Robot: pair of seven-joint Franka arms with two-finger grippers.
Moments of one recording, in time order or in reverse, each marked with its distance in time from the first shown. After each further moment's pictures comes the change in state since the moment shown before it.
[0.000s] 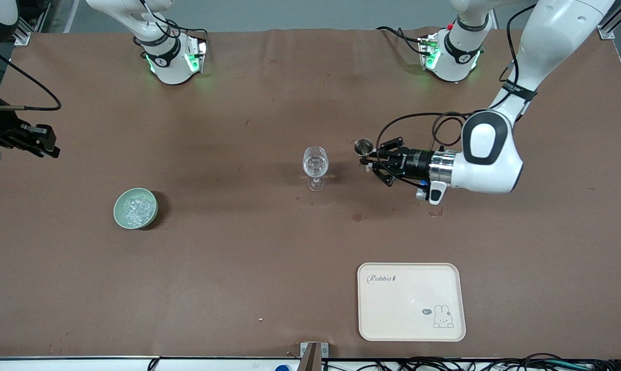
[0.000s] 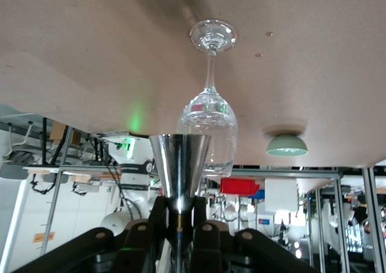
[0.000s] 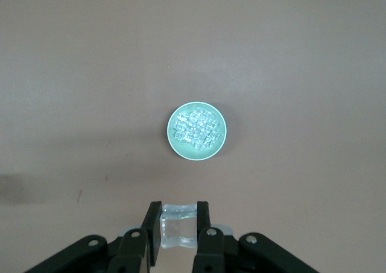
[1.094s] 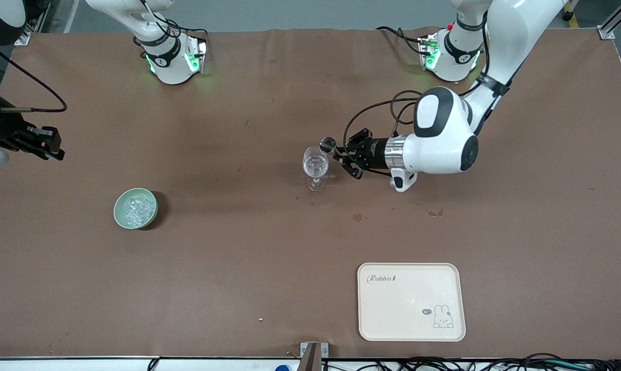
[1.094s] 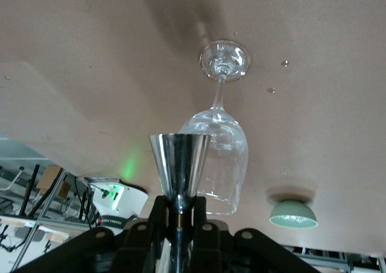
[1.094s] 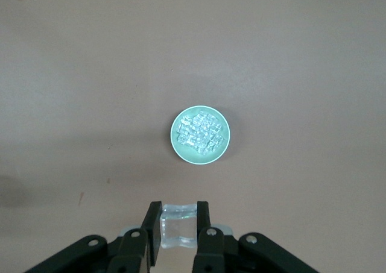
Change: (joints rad) left arm -0.199 -0.023 -0.005 0.055 0.260 0.184 -0.409; right arm 0.010 0.001 0.000 -0.007 0.000 0.021 0.000
